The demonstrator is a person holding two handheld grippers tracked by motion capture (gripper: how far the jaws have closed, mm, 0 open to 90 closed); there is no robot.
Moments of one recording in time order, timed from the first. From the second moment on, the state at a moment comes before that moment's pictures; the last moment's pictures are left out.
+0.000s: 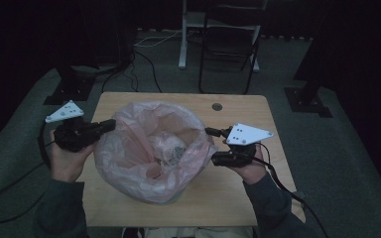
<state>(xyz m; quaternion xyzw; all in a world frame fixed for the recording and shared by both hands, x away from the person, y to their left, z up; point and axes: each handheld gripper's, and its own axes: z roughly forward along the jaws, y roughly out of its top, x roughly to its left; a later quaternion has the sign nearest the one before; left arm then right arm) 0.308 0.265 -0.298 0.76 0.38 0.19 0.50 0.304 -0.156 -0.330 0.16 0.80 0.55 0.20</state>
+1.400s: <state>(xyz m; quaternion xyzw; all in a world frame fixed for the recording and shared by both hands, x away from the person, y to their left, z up) 0.302 0.207 -0.264 0.79 0.28 0.18 0.52 0.336 -0.102 -0.313 0.14 0.84 0.51 0.15</state>
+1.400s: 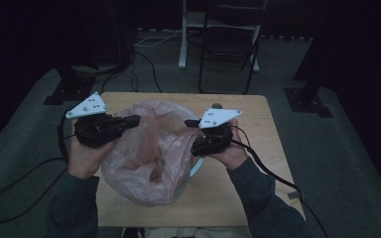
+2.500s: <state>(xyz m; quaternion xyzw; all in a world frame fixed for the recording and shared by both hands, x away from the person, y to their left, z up) 0.302 0.161 -0.262 0.80 0.20 0.11 0.55 0.341 -0.050 -0.293 0.06 0.86 0.49 0.12</state>
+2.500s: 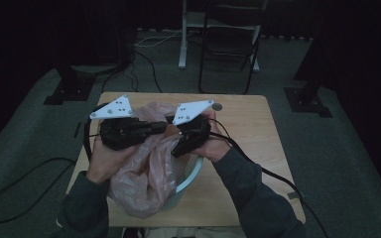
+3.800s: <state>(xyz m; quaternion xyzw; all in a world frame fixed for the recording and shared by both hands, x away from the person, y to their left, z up) 0.289 0.248 -0.263 0.74 0.29 0.14 0.60 0.335 -0.059 -0.282 0.04 0.84 0.52 0.12</state>
